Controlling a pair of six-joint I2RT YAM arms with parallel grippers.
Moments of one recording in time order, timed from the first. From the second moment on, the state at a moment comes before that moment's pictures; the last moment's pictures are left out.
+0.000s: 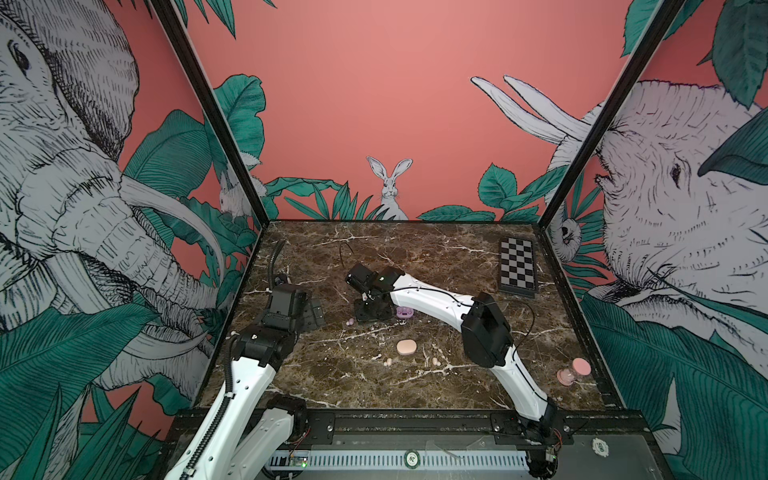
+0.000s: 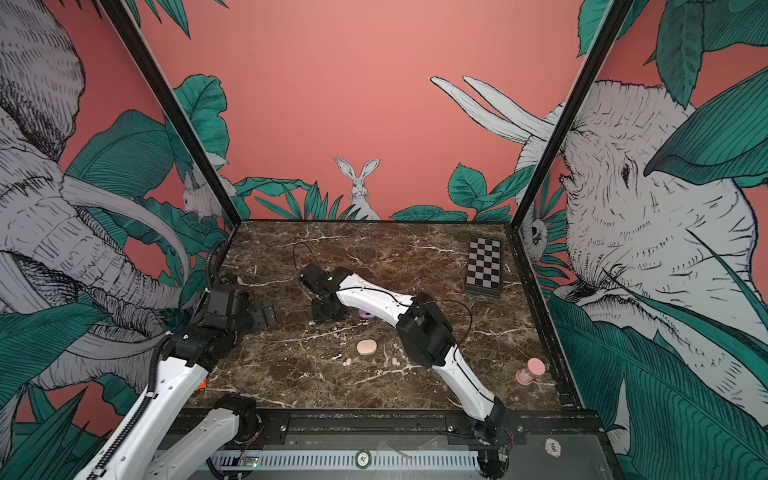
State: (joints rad) left arm -0.26 0.80 0.80 -0.86 -0.30 -0.45; right arm 0.98 2.31 2.05 -1.00 -0.10 0.73
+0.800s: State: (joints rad) left arm -0.26 0.91 0.78 -0.76 0.03 -0.39; right arm 0.96 2.37 2.08 -1.00 -0.11 0.73
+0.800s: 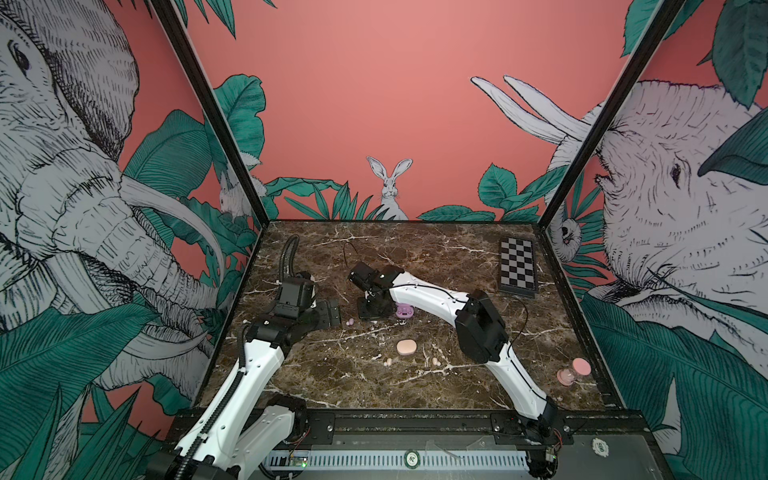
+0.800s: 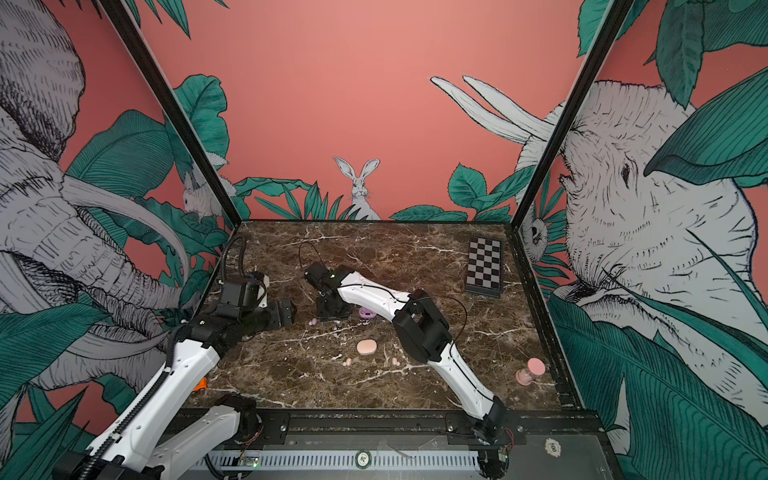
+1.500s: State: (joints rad) left arm -0.26 0.91 0.78 -0.74 0.06 -0.37; right arm 0.96 2.39 2.10 -1.01 -0.10 0.73
